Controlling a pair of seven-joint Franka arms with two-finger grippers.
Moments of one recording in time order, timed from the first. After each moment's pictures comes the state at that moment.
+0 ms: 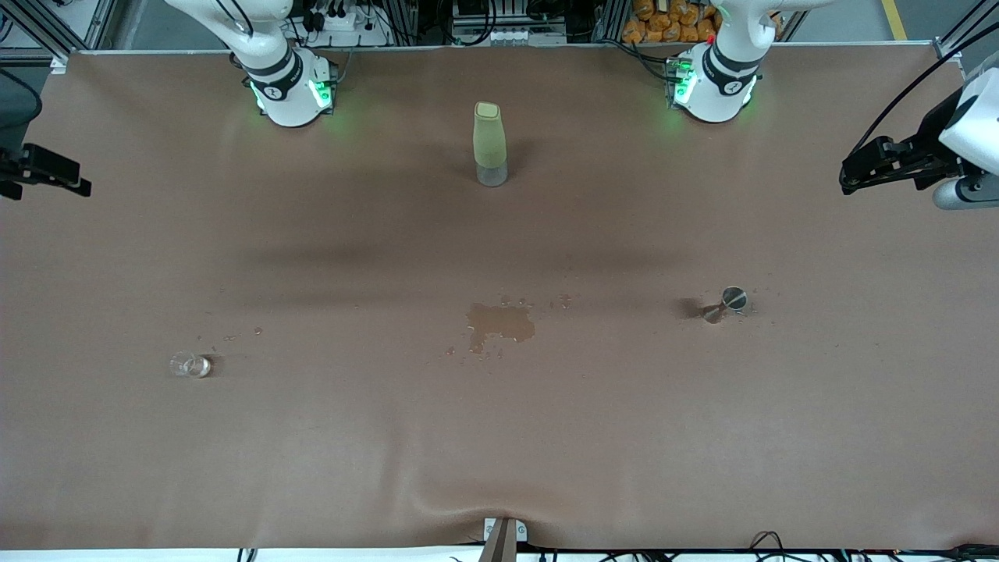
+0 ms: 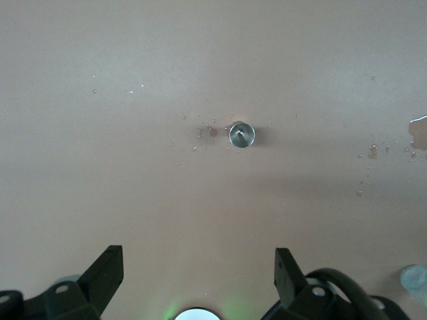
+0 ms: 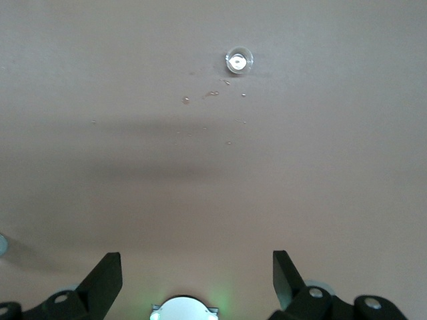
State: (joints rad) left arm 0.00 -0.02 -0.09 -1.54 0.02 1.46 -0.14; right arm -0.20 0.06 0.04 -1.49 0.00 1.40 -0.21
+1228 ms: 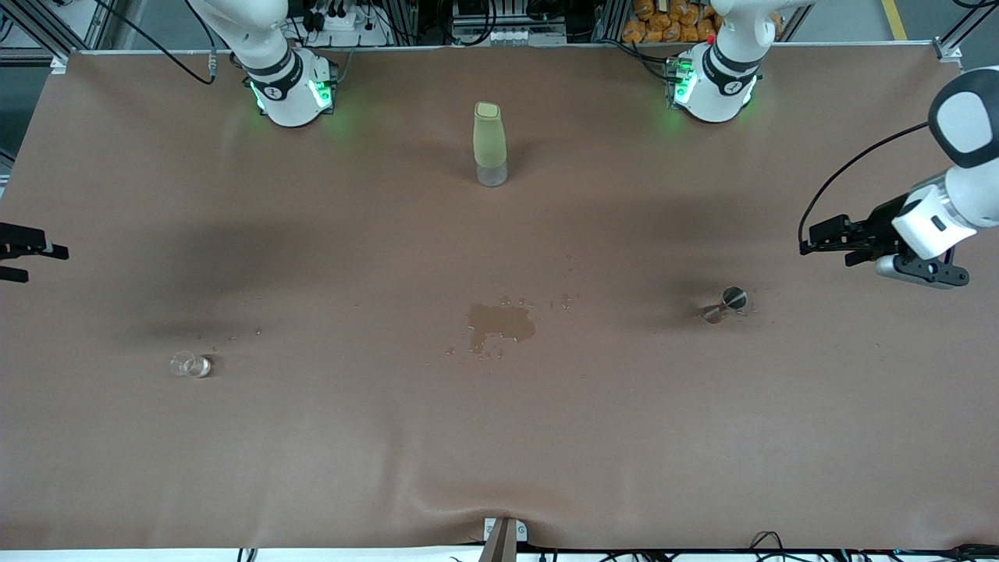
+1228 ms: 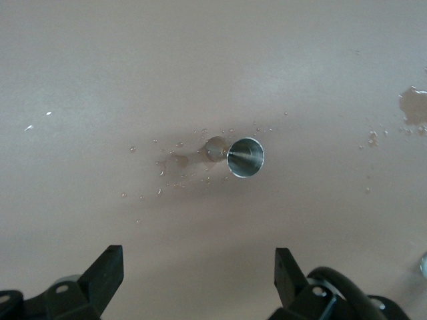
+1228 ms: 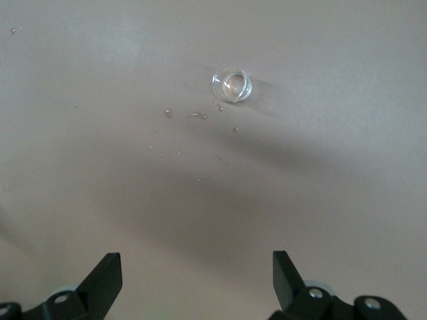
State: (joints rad) left arm 0.24 0.03 -0.08 -2.06 -0.33 1.99 0.49; right arm -0.50 0.38 0.04 -1.49 0.22 1.60 -0.88
